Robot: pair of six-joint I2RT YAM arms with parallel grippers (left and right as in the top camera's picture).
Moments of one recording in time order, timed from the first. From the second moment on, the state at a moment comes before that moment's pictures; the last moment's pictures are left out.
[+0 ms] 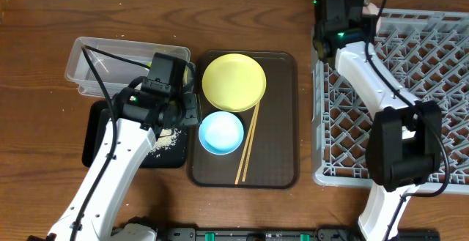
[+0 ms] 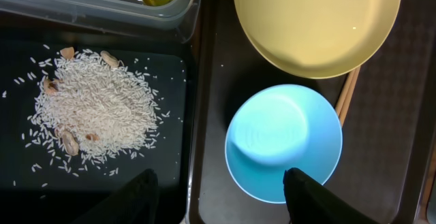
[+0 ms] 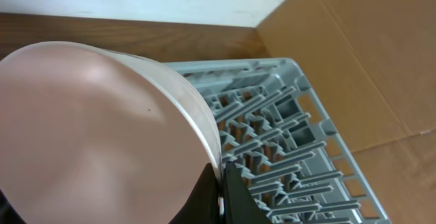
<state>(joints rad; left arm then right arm) -0.28 1.34 1.16 -1.02 0.02 -0.38 0.24 2.03 1.59 -0.38 1.02 0.07</state>
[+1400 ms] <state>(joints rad) -0.28 1.34 1.16 -1.02 0.02 -0.38 0.32 2.05 1.54 -0.41 1.14 0.05</state>
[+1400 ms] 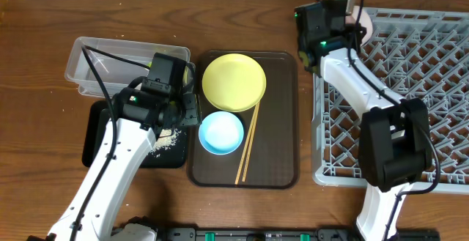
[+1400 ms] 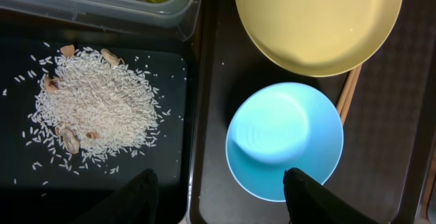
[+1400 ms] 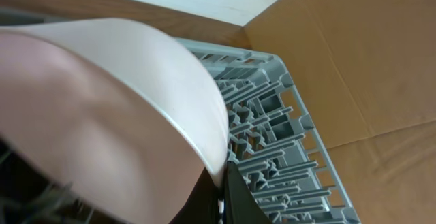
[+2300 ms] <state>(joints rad) -0.28 1.34 1.16 -1.06 -0.01 -0.38 0.36 1.70 1.52 -0.82 0.57 0.32</state>
